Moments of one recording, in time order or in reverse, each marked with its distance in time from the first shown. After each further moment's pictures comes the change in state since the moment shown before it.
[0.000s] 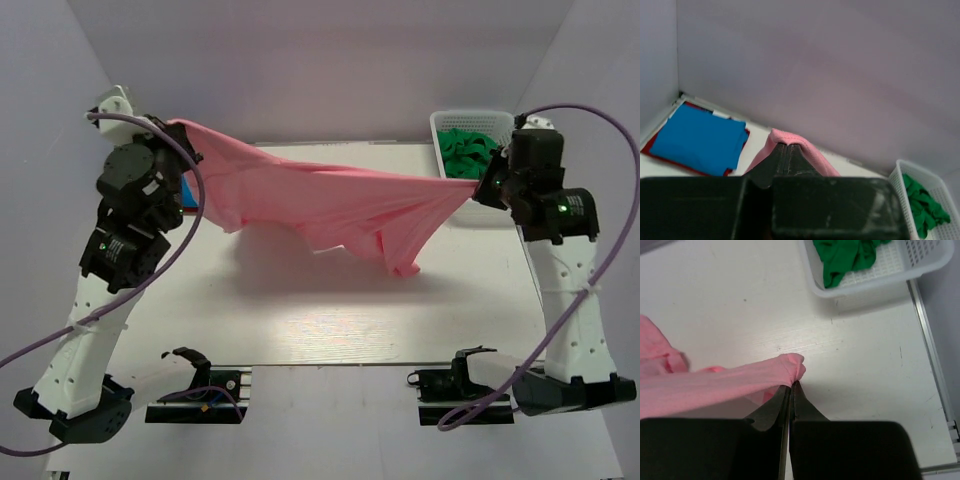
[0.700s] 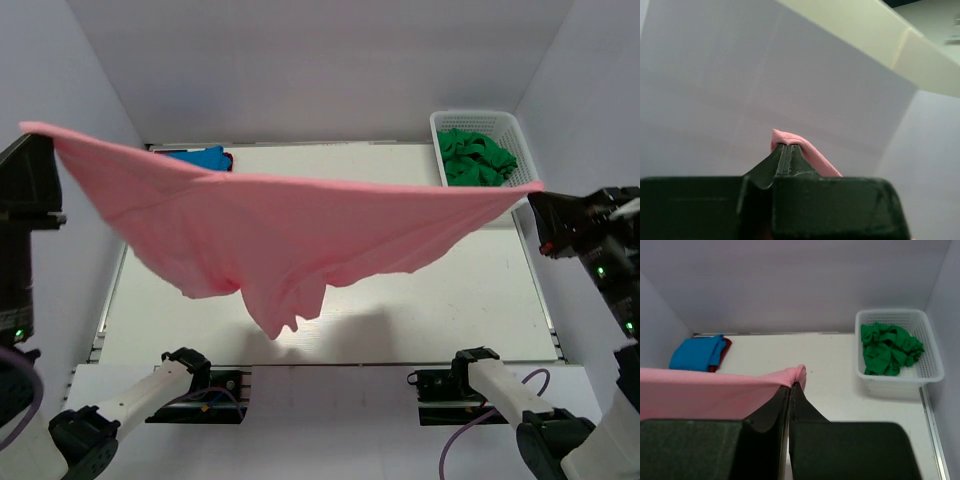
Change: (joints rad) left arm 0.000 -0.213 0.383 0.011 0.301 0.154; right arm -0.001 -0.270 0.496 -0.121 -0.241 -0.127
